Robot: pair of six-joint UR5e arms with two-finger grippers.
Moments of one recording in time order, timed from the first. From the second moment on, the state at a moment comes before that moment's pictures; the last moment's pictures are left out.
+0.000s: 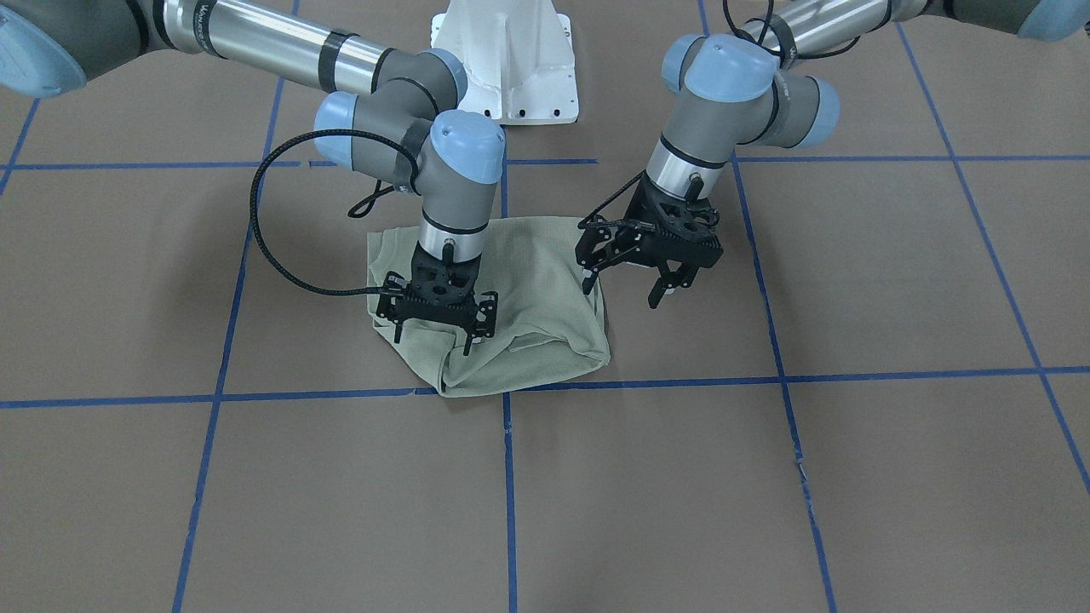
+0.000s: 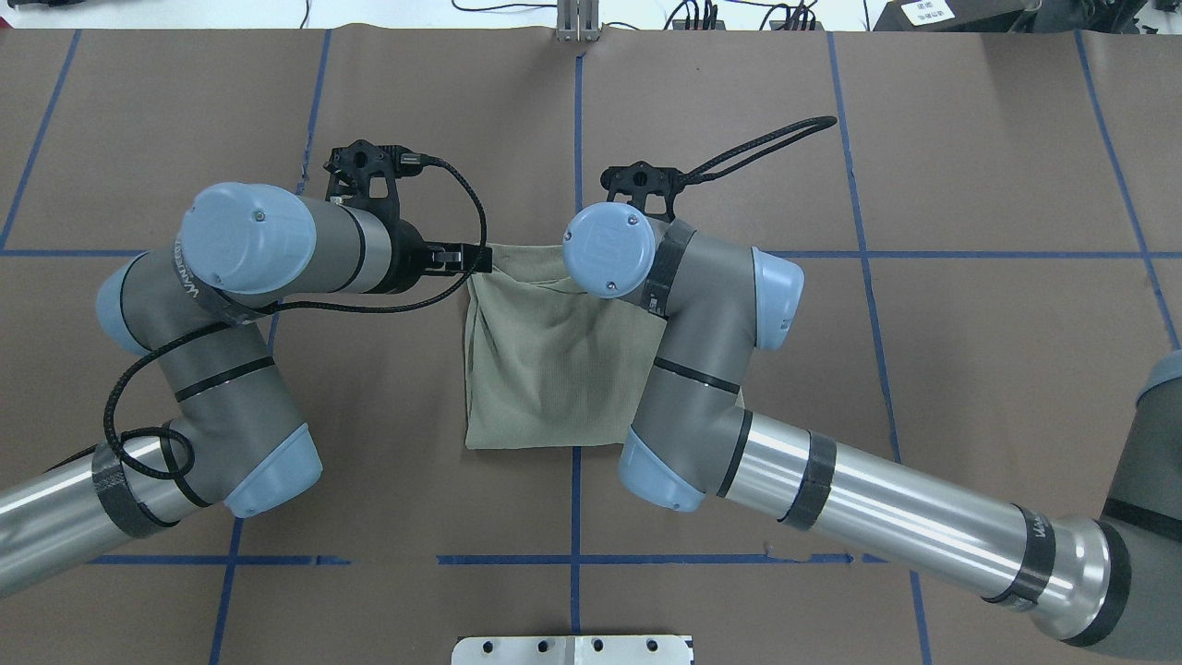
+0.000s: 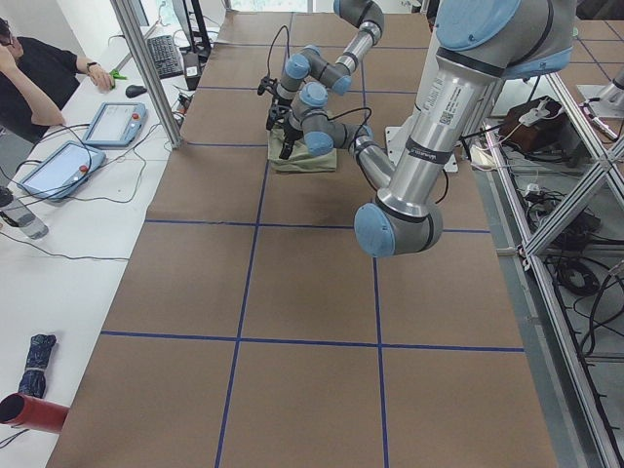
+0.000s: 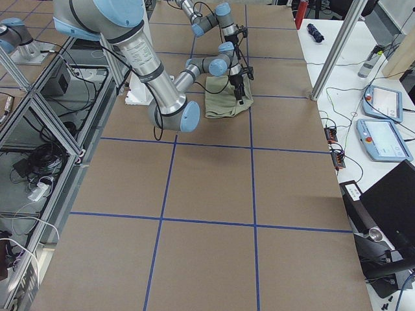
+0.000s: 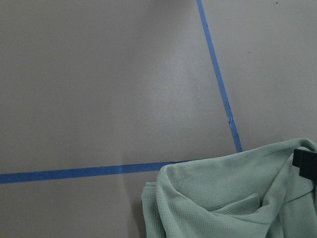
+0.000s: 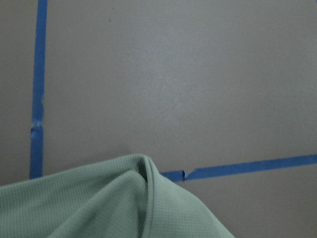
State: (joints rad) left arm -0.62 -2.07 -1.71 -2.08 -1.72 -1.16; right arm 0.50 -0.76 1.43 -1.63 1.45 1.30
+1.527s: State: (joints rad) left arm -0.61 -2.07 -1.70 -2.10 -1.72 -1.16; right arm 0.48 -0.80 1.44 -1.68 1.25 1.03
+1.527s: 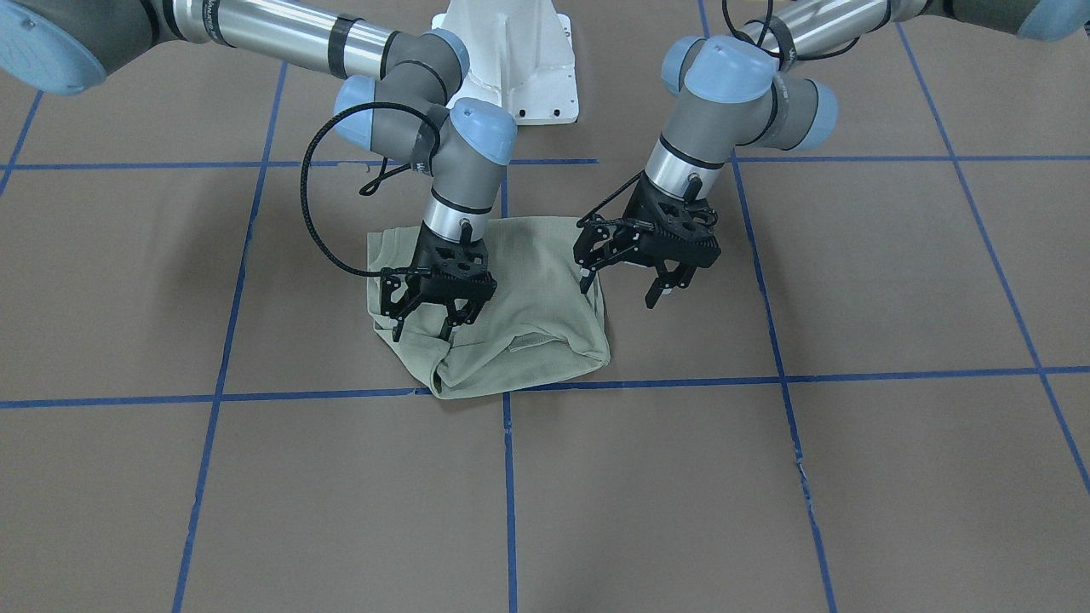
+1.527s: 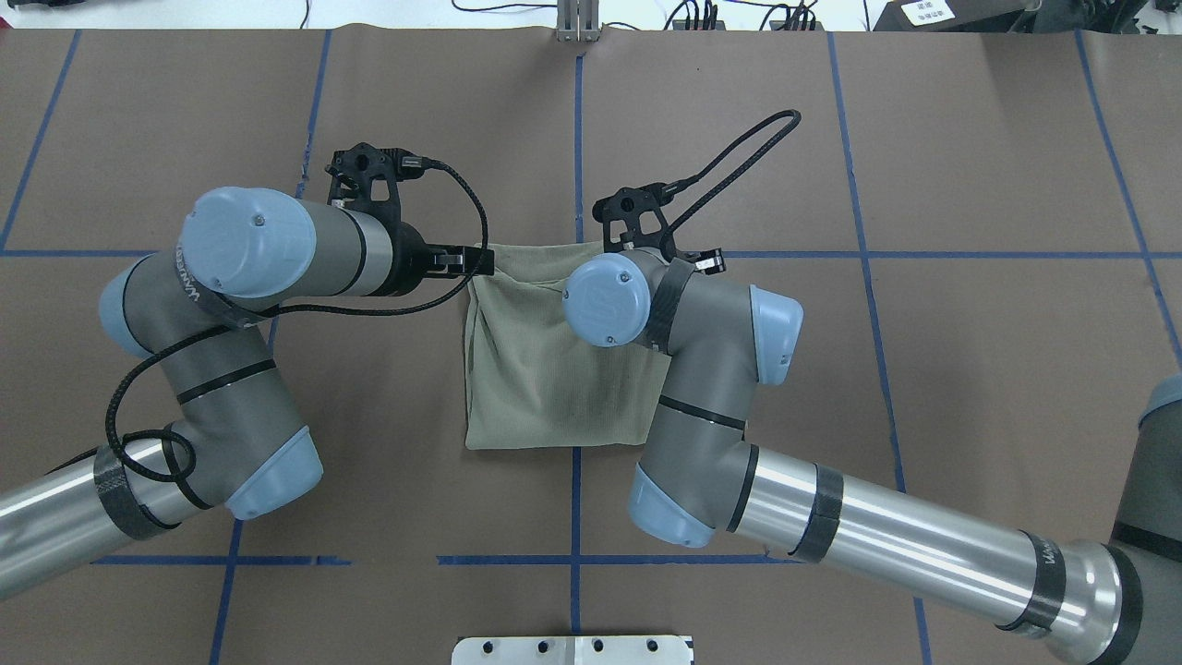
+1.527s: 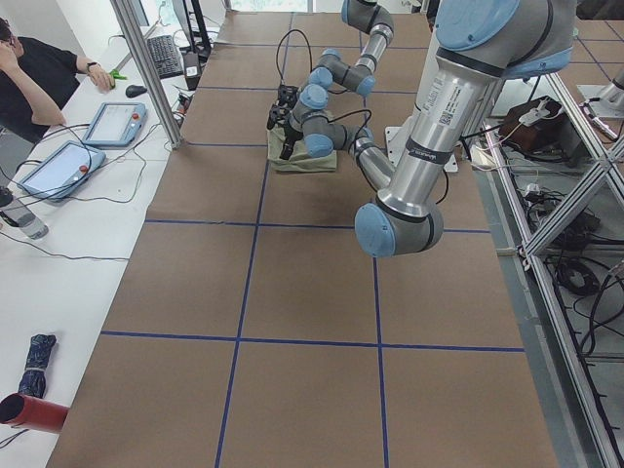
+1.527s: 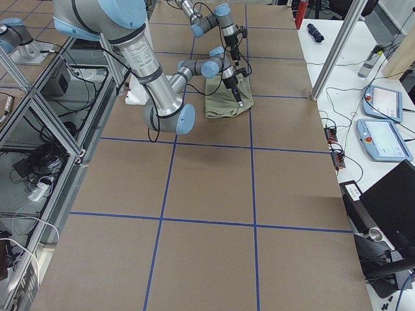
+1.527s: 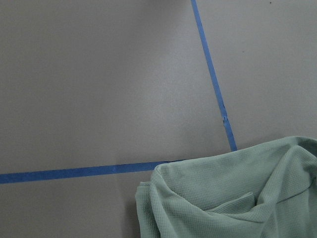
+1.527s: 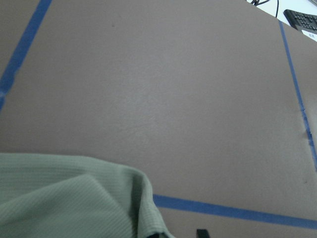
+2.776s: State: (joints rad) left arm -0.68 -1.91 -1.97 -1.92 -1.82 -0.99; right arm 0.89 -0.95 1.60 -1.57 1.89 0.73
